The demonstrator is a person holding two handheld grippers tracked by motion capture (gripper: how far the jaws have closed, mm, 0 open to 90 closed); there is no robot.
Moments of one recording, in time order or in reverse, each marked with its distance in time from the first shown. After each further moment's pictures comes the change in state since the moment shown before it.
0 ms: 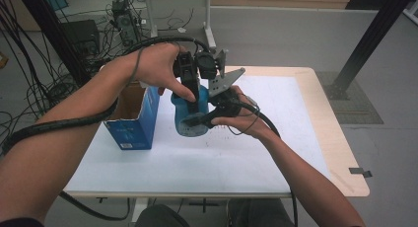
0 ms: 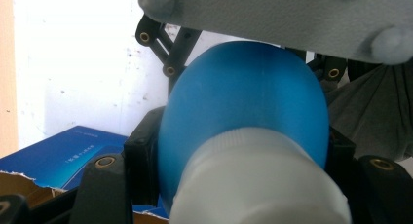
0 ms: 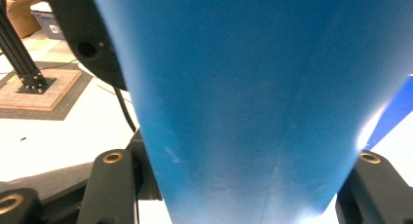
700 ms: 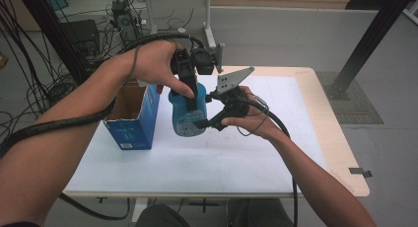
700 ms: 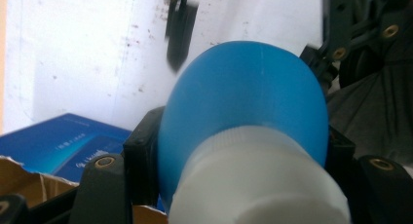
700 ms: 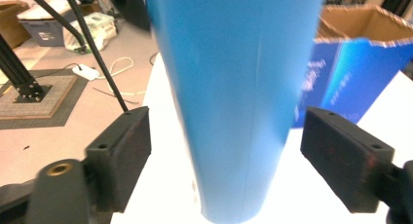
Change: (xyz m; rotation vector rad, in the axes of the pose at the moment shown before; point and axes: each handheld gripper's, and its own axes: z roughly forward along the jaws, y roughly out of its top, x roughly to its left) left arm 0.011 -0.007 -0.005 -0.004 -0.039 -0.108; right arm 0.002 -0.007 -0.024 0.044 -0.053 0.089
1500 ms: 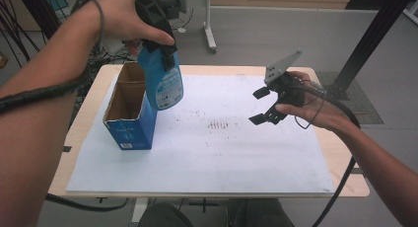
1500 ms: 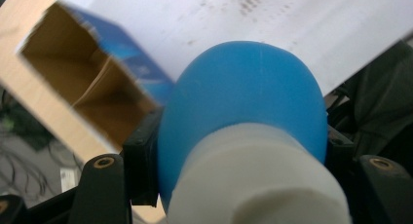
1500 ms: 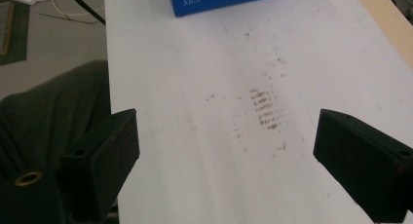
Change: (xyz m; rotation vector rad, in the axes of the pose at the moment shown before) left arm 0.051 -0.048 -0.091 0.003 0.051 -0.574; right arm 0.004 -0.003 -0.121 0.379 -0.170 0.112
